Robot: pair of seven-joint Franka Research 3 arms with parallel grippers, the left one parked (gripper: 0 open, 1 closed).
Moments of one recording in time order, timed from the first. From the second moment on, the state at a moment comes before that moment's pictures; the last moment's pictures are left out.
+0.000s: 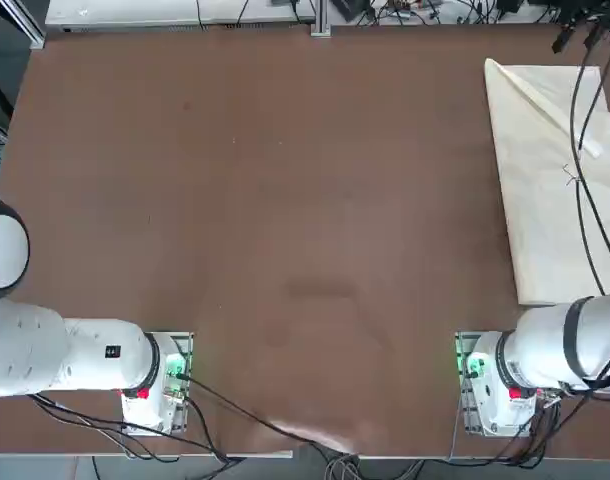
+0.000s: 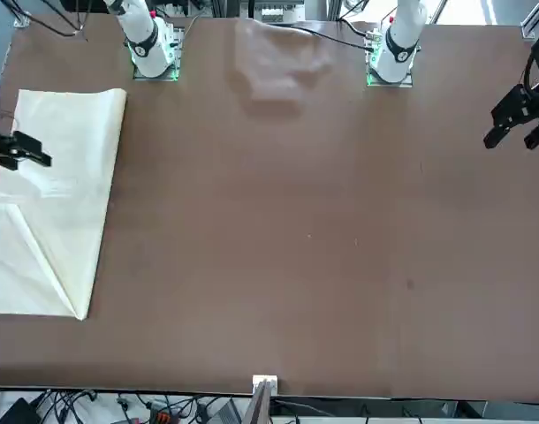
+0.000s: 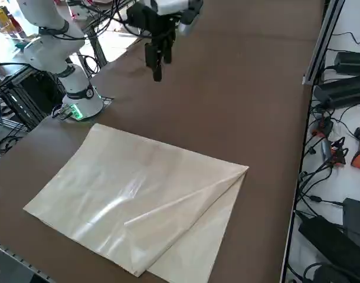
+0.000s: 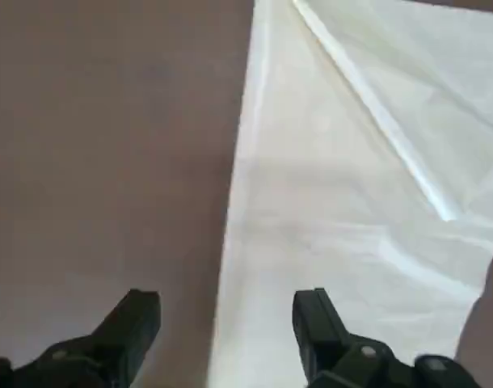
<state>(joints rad) -0.23 0.12 -0.01 -1.61 -0.03 1.63 -0.37</state>
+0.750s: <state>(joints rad) -0.58 0.22 -0.02 -1.96 -0.04 2.31 -1.15</state>
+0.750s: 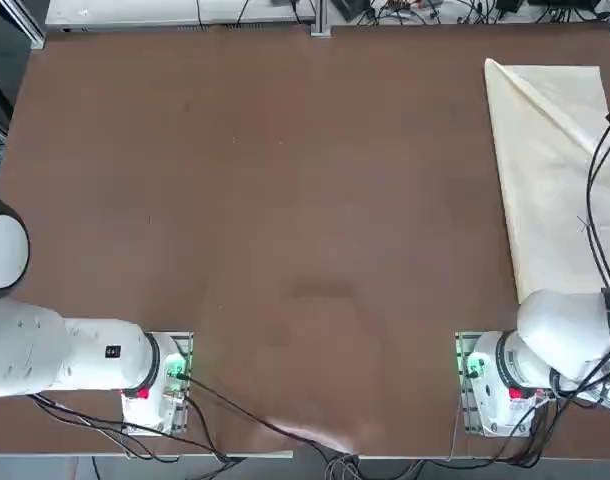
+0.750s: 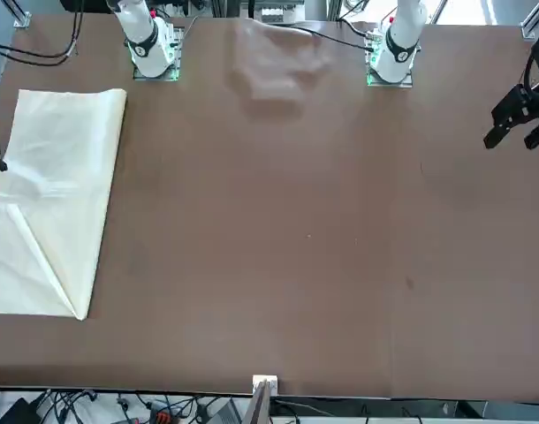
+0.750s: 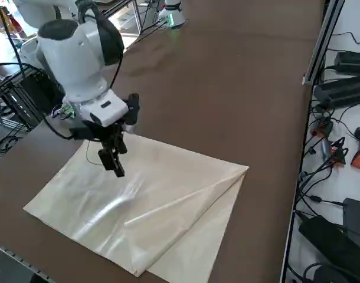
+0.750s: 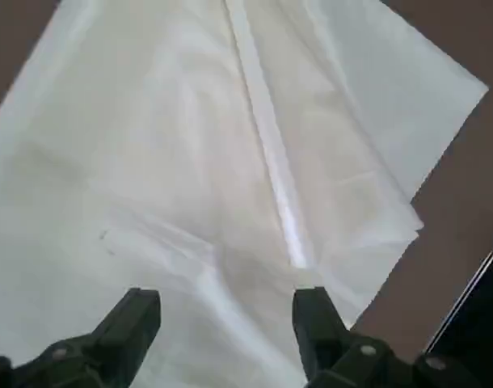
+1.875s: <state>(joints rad) -0.63 0.51 0.02 -1.95 -0.04 2.78 -1.63</state>
